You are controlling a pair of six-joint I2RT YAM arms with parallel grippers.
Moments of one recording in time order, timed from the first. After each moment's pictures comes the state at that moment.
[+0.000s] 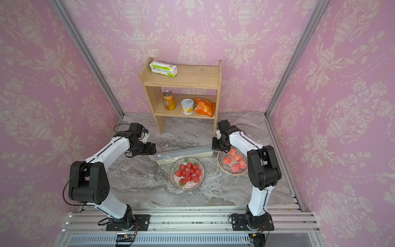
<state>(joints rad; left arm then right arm) -0.06 1.60 1.19 -0.83 0.12 -0.10 0.26 1.85 1.33 -0.67 -0.23 0.36</state>
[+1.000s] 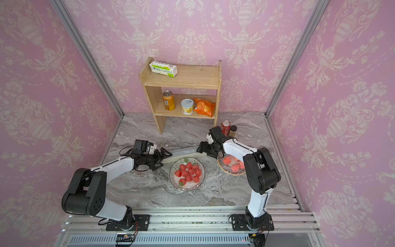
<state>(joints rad) -0.15 1.54 0.76 -0.18 0.61 -0.82 0.39 1.83 1.22 -0.40 -0.41 0.61</state>
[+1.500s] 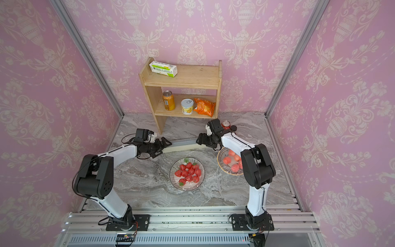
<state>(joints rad) -0.11 1.68 0.97 -0.25 0.53 -0.67 0.38 1.85 1.34 -0.42 -0.32 0.50</state>
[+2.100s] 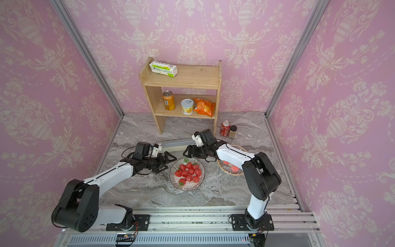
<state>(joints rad) -0.27 1.36 0.64 -0.16 0.67 -0.83 0.55 1.77 1.14 -0.23 -0.49 0.55</state>
